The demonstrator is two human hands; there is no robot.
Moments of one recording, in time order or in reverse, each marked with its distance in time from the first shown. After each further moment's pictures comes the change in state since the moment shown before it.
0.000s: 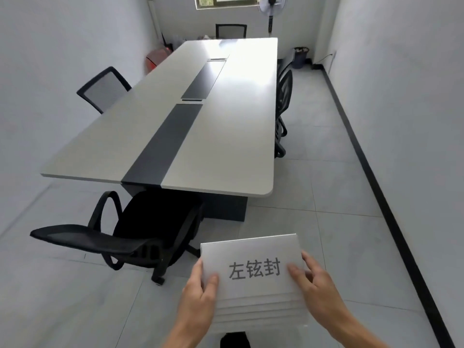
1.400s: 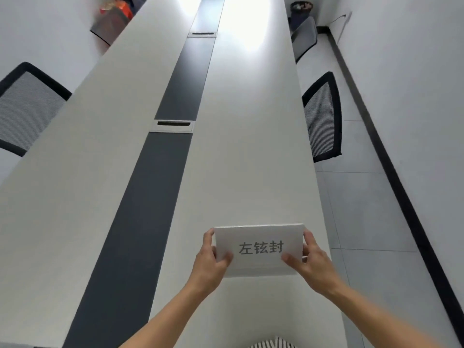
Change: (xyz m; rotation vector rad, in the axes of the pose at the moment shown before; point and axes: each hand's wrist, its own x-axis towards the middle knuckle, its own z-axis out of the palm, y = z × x) left_hand 0.634 0.177 -0.028 0.156 -0.268 -0.060; right_hand 0.587 -0.177 0.063 -0.382 0.002 0.013
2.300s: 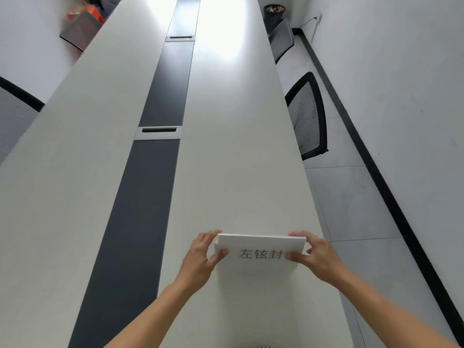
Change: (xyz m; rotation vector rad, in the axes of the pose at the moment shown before) left_hand 0.027 -0.006 -0.037 0.318 -0.097 0.302; right_hand 0.004 -0.008 -0.011 -0.101 0.041 0.072
